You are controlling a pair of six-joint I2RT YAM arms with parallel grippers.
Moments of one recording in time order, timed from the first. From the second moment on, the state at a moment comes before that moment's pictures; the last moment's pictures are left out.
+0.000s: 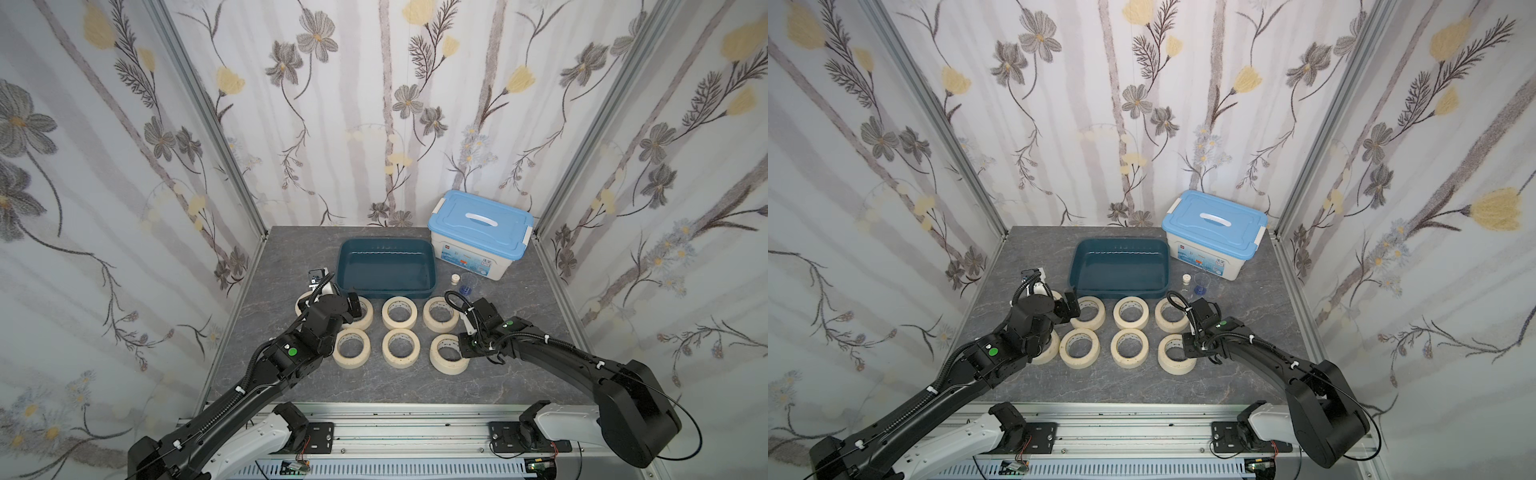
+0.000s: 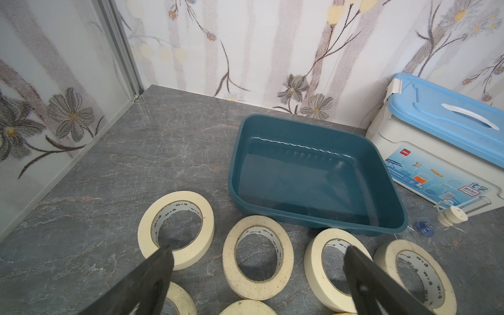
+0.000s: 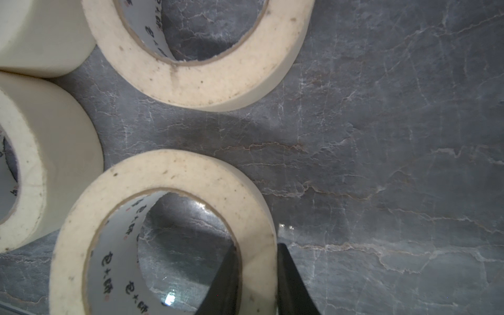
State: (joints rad) left arm -0.71 0.88 0.77 -0.37 -0.63 -0.51; right arm 0.53 1.30 0.69 -0.59 0.01 0.41
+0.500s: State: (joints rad) left arm -0.71 0.90 0.78 -0.37 -0.64 -0.51; right arm 0.53 1.32 0.68 -0.53 0.05 0.41
